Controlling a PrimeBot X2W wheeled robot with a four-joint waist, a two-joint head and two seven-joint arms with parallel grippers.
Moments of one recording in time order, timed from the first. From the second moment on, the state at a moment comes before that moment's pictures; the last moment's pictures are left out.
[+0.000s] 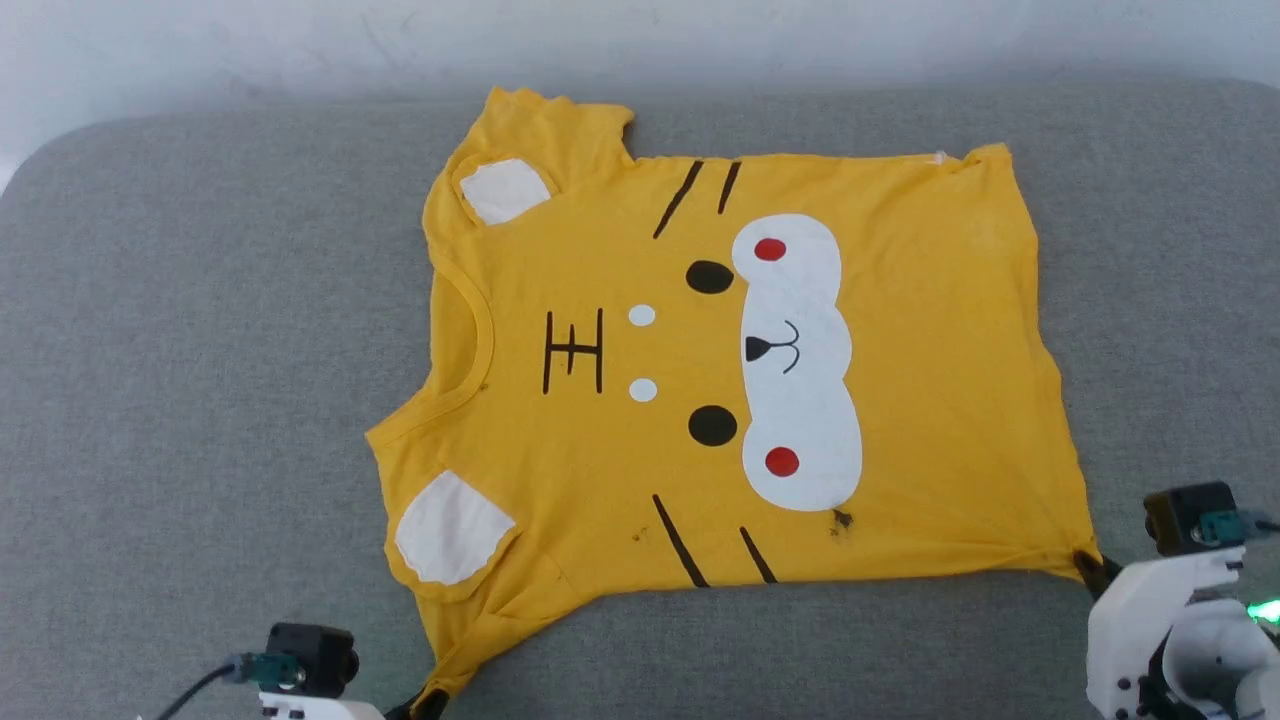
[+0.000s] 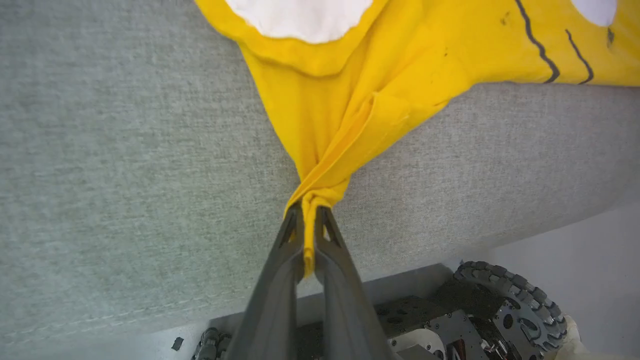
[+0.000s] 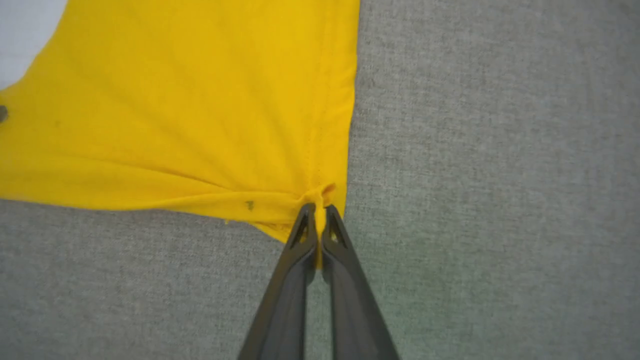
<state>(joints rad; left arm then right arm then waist) 0.15 0.53 -0.38 -0.09 -0.75 0.12 0.41 -0.06 -0.29 0.00 0.22 0.24 0.13 0.41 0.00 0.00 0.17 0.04</state>
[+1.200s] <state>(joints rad) -0.50 0.45 -0.37 0.24 -0.37 0.07 -0.14 -0.35 -0.26 0.07 0.28 0.16 0.13 0.08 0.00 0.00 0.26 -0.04</state>
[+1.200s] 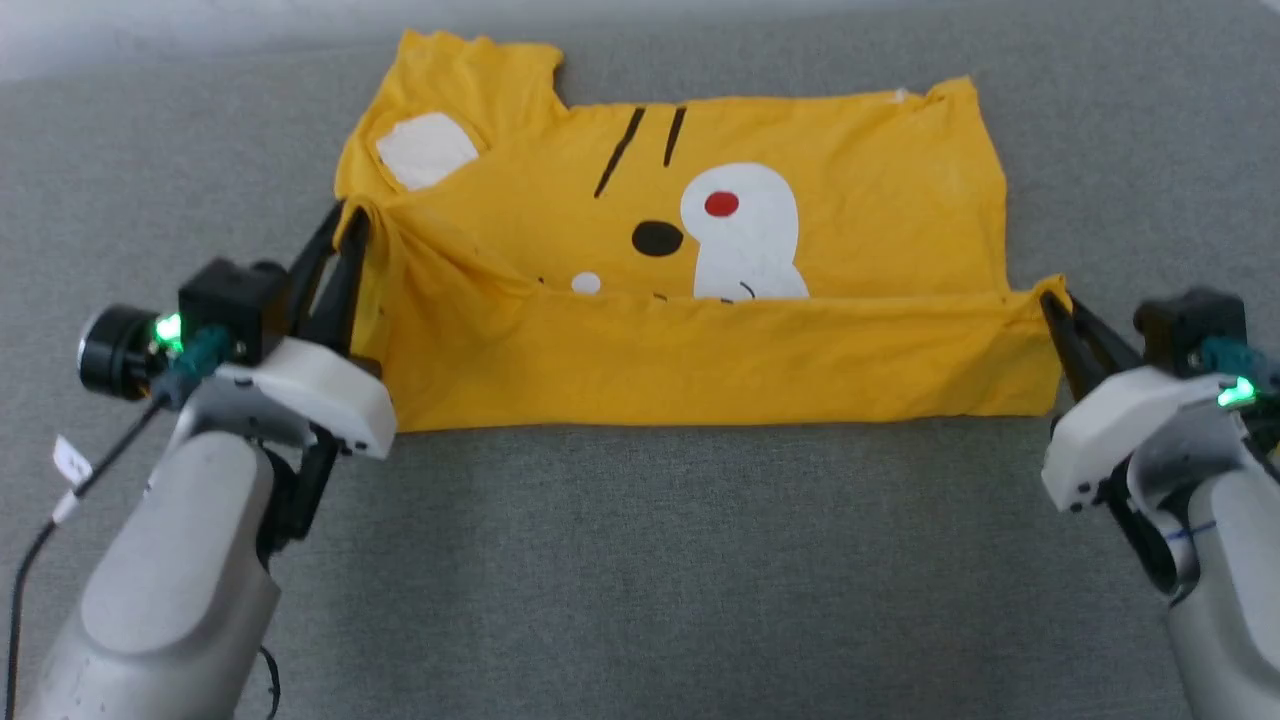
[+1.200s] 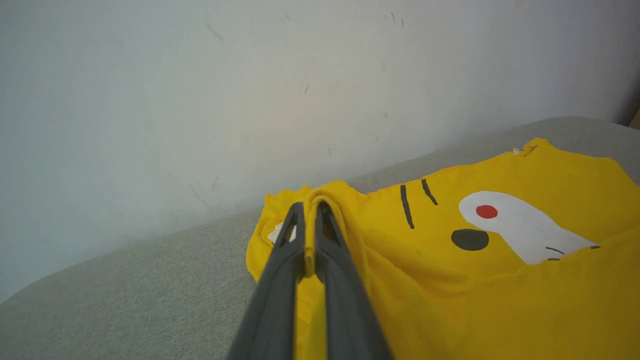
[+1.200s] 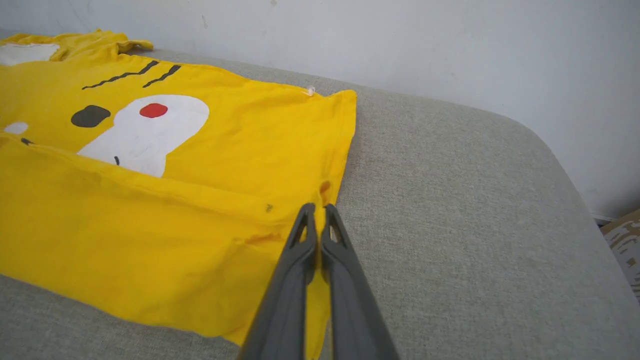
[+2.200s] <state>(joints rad) -0.60 0.42 -0.32 0.40 -0.49 0.09 -0.02 -0.51 -0.19 -0.04 0.35 0.33 0.13 0.41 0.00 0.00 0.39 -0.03</state>
